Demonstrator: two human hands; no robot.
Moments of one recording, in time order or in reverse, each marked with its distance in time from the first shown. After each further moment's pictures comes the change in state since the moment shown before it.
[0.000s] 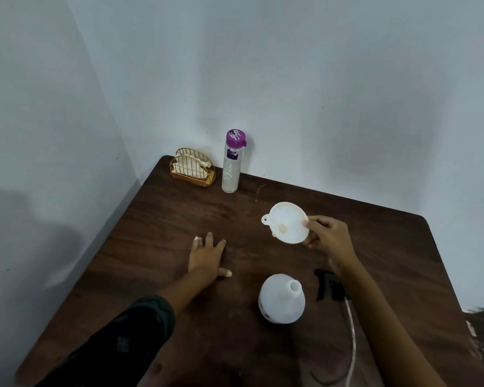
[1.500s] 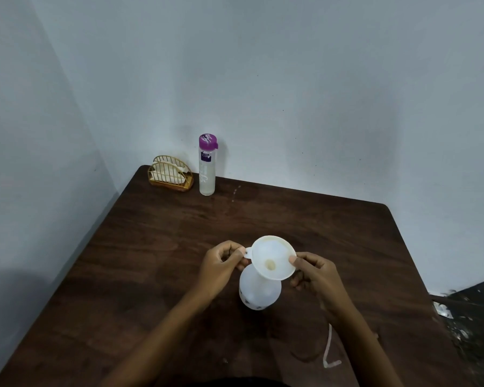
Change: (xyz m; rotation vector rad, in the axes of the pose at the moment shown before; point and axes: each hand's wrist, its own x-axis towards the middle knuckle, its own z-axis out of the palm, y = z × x) left_hand -0.109 0.072 -0.043 -1.488 0.268 0.260; right_hand -0.105 0.035 -0.030 0.155 -0.064 0.063
